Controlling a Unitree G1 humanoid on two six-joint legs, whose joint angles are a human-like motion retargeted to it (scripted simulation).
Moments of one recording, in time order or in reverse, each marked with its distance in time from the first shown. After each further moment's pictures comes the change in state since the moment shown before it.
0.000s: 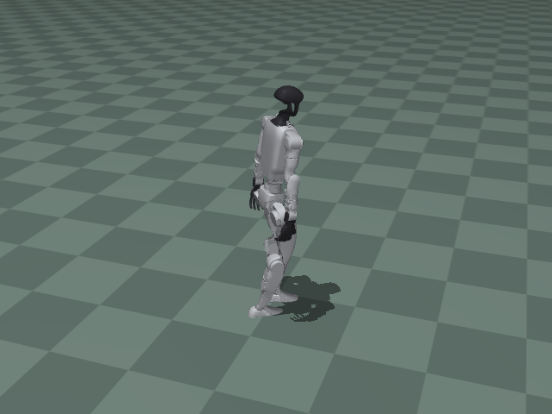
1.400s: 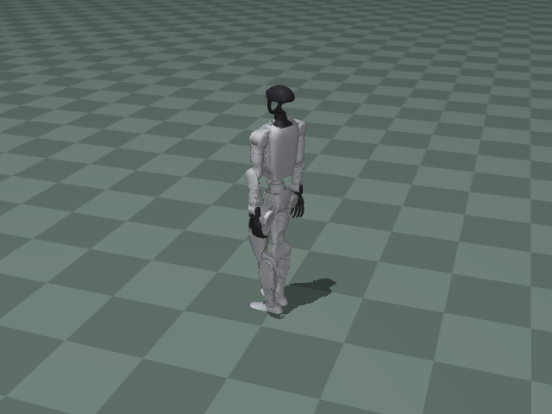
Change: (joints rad) left arm 0.007 -0.055 0.036 0.262 -0.038 -0.007 0.086; right arm 0.014 0.048 0.027 0.047 -0.098 -0.006 -0.133; waist -0.141 0.068 -0.138; left_leg 0.194 0.131 0.401 -0.146 -0.089 0.044; right_leg -0.025 0.023 -0.075 -0.187 0.064 0.047
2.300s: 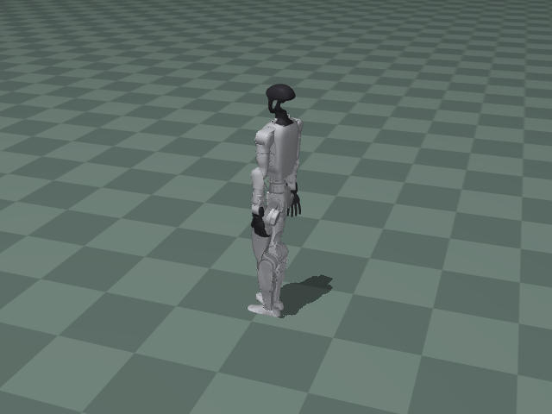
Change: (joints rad) left arm -0.050 -0.005 -0.064 -0.059 0.032 0.008 -0.049; right arm -0.050 -0.002 0.095 0.037 -0.136 0.023 0.076; waist -0.065 -0.026 0.032; left_leg -0.056 -0.044 -0.236 0.084 0.008 -0.040; right_leg 0.049 -0.003 -0.206 -0.044 -0.021 -0.036
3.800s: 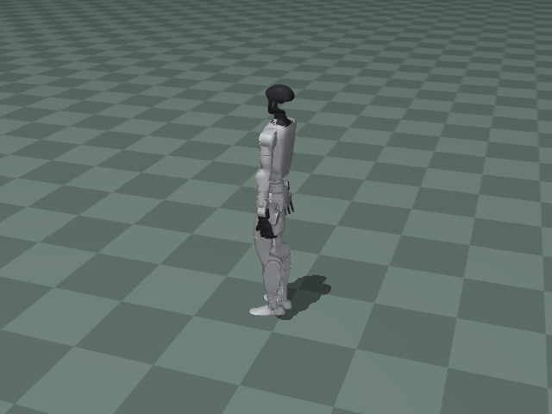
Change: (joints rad) left arm 0.036 0.019 0.053 0.014 0.019 0.034 -0.028; right arm 0.002 -0.002 0.033 0.021 -0.042 -0.009 0.029; waist 0.120 -0.018 -0.068; left_leg 0.058 0.039 0.321 -0.107 -0.007 0.001; right_leg 0.039 -0.065 -0.045 0.009 0.055 0.051
